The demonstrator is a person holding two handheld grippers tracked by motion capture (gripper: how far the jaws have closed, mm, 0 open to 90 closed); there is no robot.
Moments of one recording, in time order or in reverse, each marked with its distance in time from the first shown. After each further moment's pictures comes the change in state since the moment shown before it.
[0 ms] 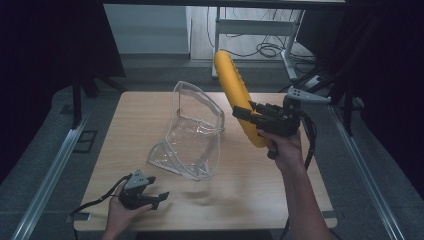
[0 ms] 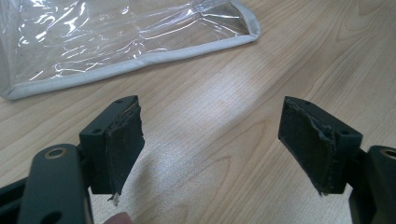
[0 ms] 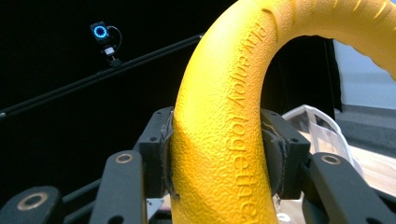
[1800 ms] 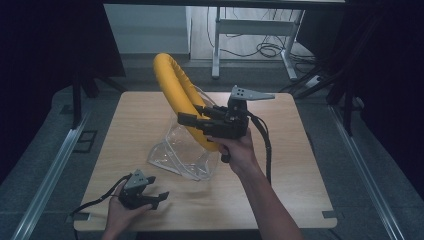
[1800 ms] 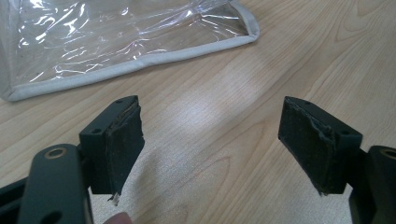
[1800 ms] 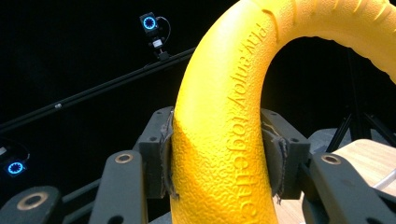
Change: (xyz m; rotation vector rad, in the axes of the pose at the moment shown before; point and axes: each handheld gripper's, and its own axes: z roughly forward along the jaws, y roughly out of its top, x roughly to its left) left arm 0.000 0.000 0.000 0.004 -0.006 0.001; right arm 0.051 -0.013 0.096 0.032 0.186 0.018
